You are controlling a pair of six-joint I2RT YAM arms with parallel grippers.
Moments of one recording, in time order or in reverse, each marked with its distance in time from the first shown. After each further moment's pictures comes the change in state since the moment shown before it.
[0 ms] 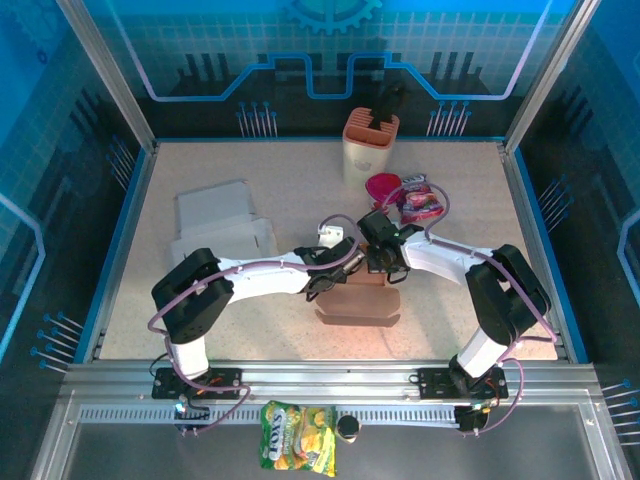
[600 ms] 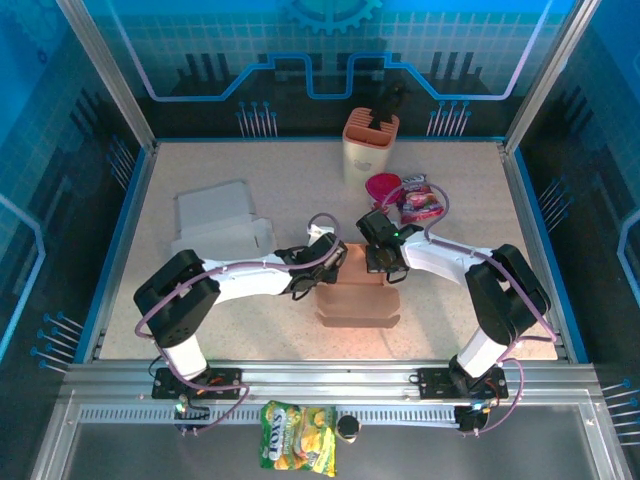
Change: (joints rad) left arm 0.084 -0.087 -0.156 0.191 0.187 0.111; right arm 0.001 0.001 0.001 0.011 -0.011 0.000
